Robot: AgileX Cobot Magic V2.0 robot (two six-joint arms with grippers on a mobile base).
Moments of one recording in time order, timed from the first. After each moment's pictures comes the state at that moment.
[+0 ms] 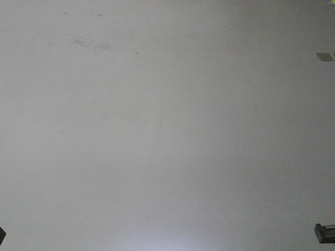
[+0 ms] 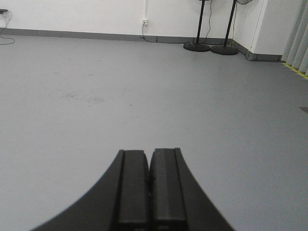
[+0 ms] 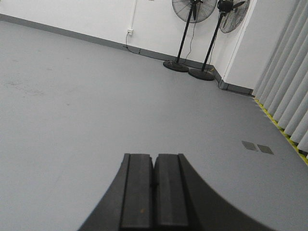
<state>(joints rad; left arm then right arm) -0.08 -0.01 0.03 -0.05 0.24 -0.03 -0.05 -0.01 0.03 0.10 0.21 -0.31</state>
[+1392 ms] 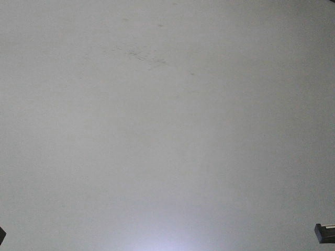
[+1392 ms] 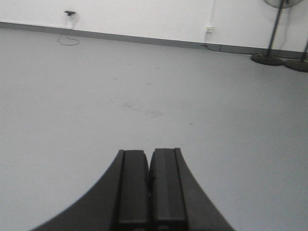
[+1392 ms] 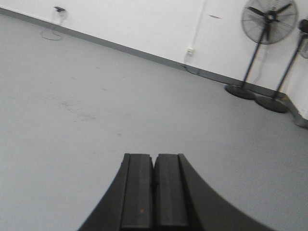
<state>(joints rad) -0.08 -0.01 0.03 -0.05 0.24 -0.03 -0.05 -0.01 0.03 0.10 0.21 -0.31</state>
